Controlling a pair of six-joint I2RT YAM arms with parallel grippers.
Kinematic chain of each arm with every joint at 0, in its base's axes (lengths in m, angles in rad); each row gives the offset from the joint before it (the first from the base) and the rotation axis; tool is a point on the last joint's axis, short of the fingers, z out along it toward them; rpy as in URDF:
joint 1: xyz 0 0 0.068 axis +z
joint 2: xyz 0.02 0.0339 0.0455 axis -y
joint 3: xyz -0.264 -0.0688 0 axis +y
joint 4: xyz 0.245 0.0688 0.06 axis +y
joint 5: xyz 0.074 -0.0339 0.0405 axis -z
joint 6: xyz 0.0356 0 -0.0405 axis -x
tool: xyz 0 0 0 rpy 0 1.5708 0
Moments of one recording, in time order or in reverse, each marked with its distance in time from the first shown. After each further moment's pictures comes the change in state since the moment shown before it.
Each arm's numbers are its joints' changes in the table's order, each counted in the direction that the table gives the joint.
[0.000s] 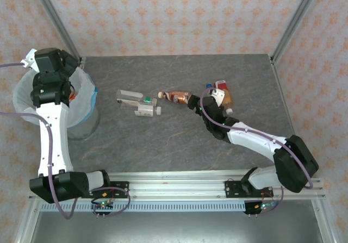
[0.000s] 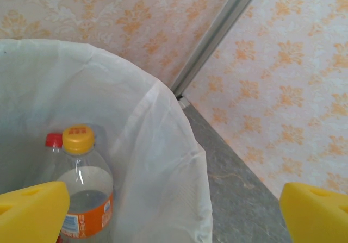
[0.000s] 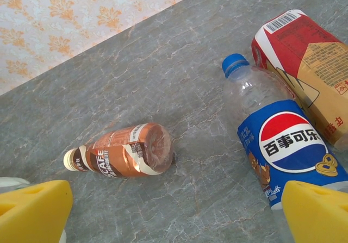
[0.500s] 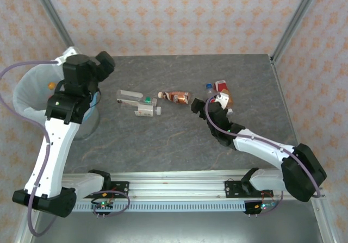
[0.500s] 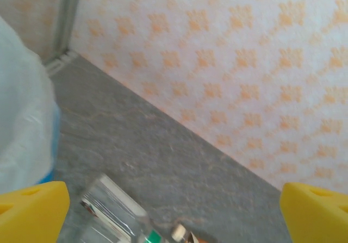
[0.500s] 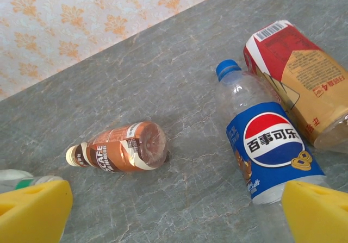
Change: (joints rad) left arm -0.468 0.097 0.021 0.014 -0.027 0.079; right arm 0.000 0.119 0.116 -0.064 0.000 0.053
